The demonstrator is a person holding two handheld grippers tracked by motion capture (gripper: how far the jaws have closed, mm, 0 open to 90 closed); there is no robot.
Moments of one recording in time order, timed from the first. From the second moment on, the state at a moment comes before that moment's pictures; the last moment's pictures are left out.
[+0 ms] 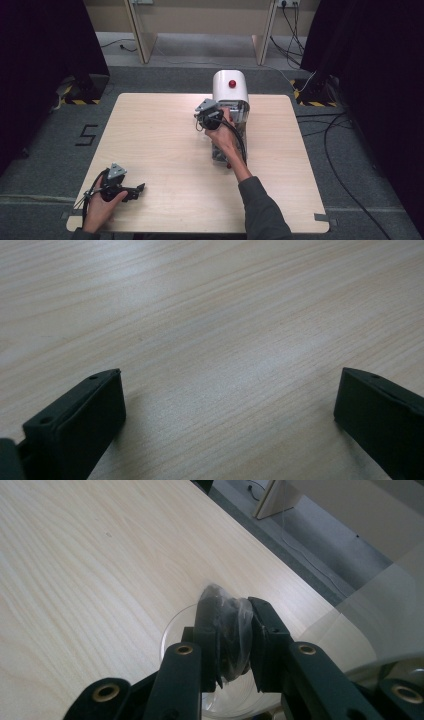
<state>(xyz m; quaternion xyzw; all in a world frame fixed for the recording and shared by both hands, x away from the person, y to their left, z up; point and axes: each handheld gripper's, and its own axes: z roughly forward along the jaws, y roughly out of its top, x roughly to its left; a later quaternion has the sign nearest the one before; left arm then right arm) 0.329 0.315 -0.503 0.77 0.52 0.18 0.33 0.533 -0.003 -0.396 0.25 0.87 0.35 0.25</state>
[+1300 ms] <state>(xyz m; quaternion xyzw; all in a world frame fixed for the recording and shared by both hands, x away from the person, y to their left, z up) 0.329 0.315 -0.503 0.77 0.52 0.18 0.33 0.527 0.002 -0.400 0.25 0.87 0.35 0.26</state>
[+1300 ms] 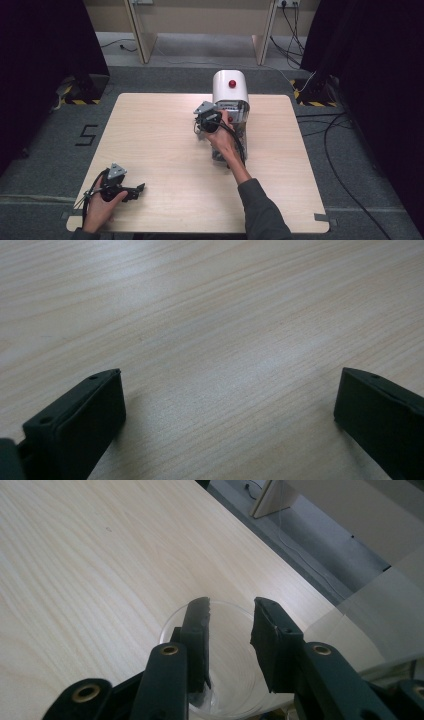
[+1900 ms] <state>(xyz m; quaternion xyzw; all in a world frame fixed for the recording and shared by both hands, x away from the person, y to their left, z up) 0.329 0.315 -0.503 0.77 0.52 0.18 0.33 0.514 -0.003 -0.397 0.25 0.87 0.36 0.24</state>
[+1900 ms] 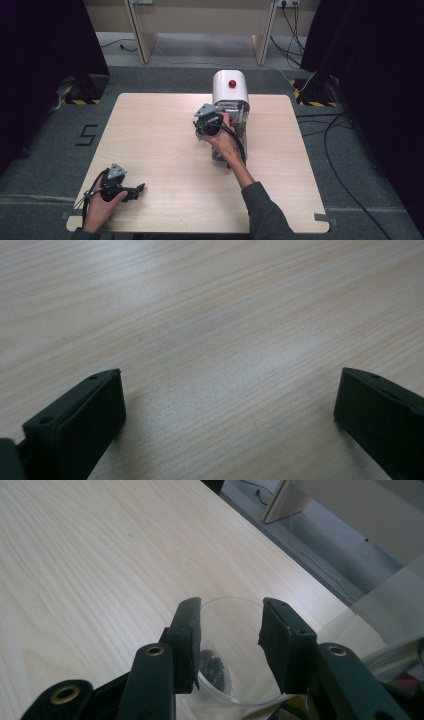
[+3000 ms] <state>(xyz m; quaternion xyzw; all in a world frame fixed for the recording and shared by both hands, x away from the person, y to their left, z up) 0.329 0.315 -0.503 0.77 0.52 0.18 0.33 0.463 -0.039 -0.395 0.23 0.86 0.39 0.22</state>
